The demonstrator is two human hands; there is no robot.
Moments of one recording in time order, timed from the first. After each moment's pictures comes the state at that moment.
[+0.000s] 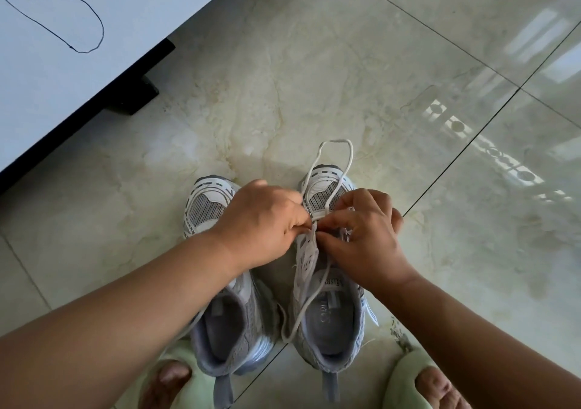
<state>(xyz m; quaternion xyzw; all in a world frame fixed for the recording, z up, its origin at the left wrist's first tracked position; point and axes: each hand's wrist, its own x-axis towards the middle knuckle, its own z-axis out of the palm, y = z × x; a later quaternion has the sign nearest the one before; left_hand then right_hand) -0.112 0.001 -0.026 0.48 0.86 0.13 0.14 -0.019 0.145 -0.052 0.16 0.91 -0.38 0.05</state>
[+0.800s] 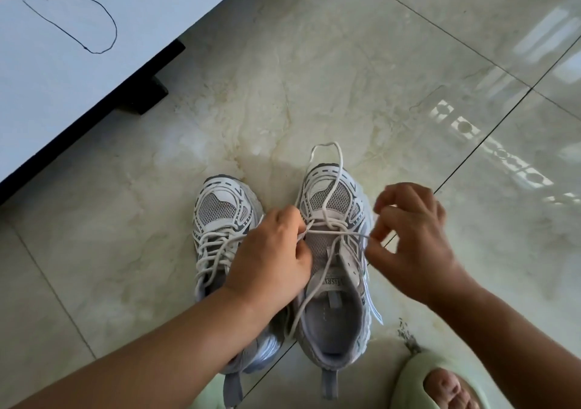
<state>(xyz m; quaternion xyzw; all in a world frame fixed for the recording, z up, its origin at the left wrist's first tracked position) -0.058 -0.003 -0.026 0.23 0.93 0.24 0.15 0.000 0.180 -0.051 0.07 0.94 -0.33 -0.06</state>
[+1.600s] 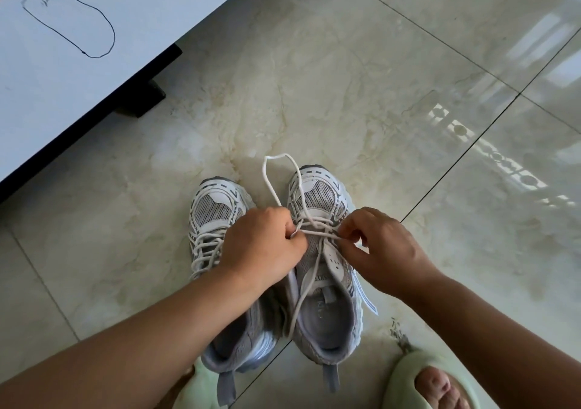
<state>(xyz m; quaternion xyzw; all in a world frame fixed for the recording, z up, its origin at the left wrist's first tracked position) -0.077 0.005 -0.022 0.15 0.95 0.18 0.21 -0.009 0.171 -0.057 0.05 0.93 -0.35 0.09</state>
